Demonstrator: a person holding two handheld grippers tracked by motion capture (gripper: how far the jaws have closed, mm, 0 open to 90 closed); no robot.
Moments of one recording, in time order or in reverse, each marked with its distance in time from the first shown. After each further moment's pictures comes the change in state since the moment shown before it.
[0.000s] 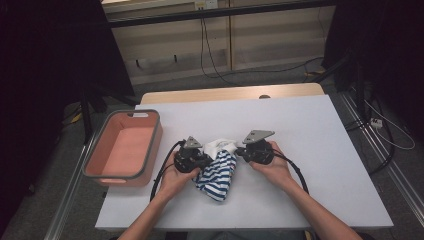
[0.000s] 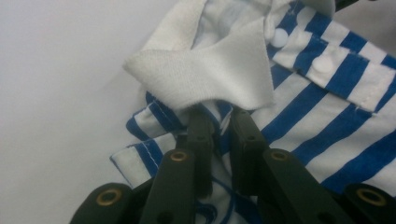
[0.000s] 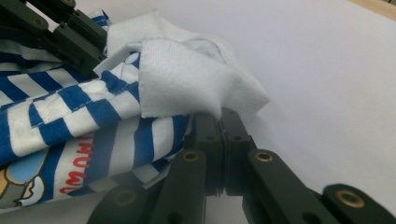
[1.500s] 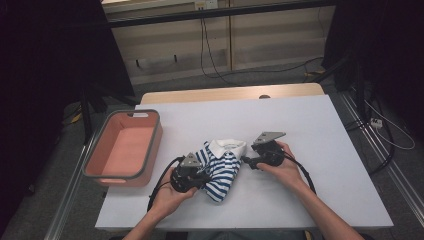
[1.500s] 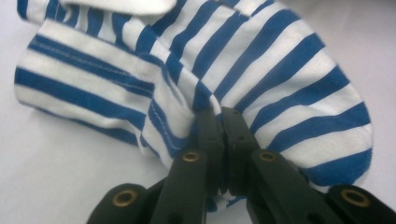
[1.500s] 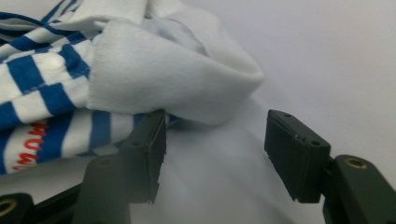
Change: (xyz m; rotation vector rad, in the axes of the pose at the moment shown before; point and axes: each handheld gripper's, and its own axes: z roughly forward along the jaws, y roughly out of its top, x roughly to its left) left arm -0.038 -0.025 -0.028 0.049 -0.110 0.043; right arm -0.017 -0.023 -0.010 0.042 -0.019 0.073
